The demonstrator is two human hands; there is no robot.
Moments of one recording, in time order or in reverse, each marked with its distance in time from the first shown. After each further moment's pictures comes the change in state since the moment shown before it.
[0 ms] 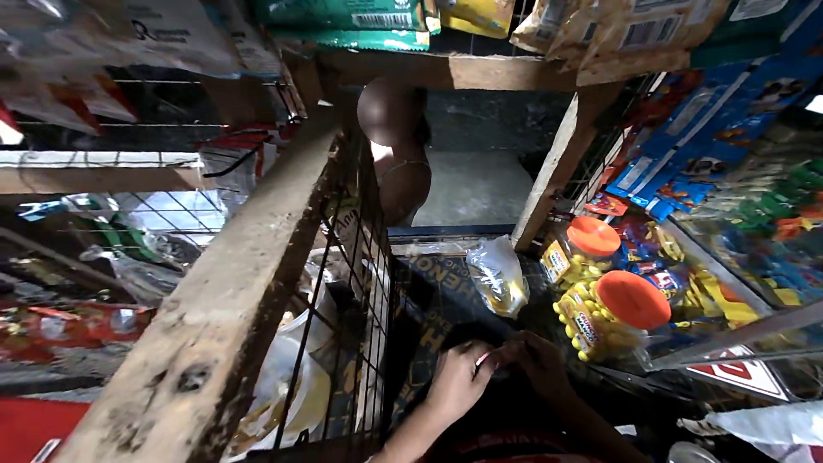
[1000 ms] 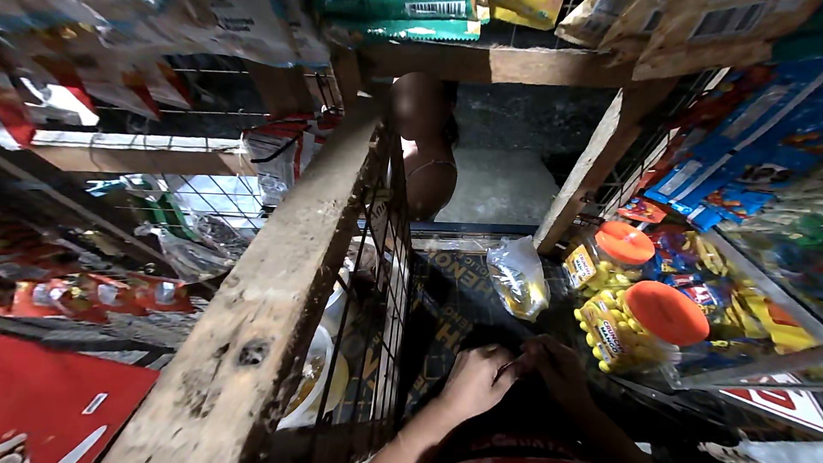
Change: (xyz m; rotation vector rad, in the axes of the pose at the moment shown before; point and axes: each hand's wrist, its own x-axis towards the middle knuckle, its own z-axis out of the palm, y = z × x) left_hand 0.001 -0.002 0.002 0.055 -0.074 0.128; right_hand -0.001 -0.001 0.000 -0.097 0.008 0.005
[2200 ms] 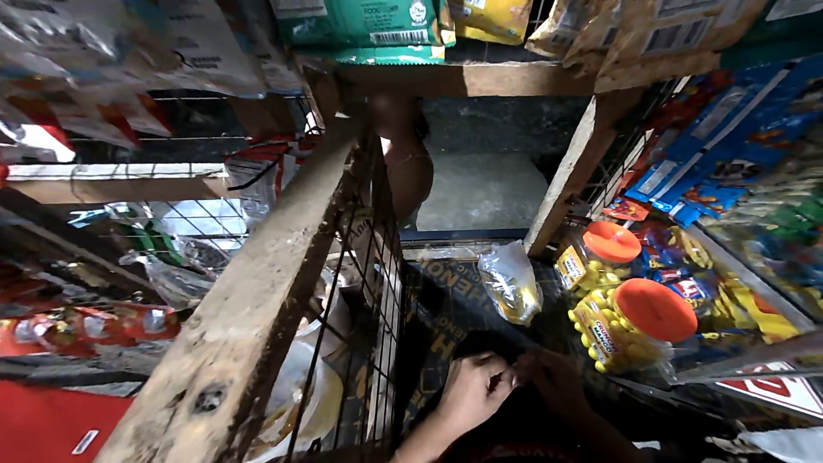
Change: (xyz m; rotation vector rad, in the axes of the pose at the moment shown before) left_hand -0.001 -0.001 0.002 0.019 0.086 0.042; right_hand -0.008 0.005 0.001 -0.079 -0.014 -0.065
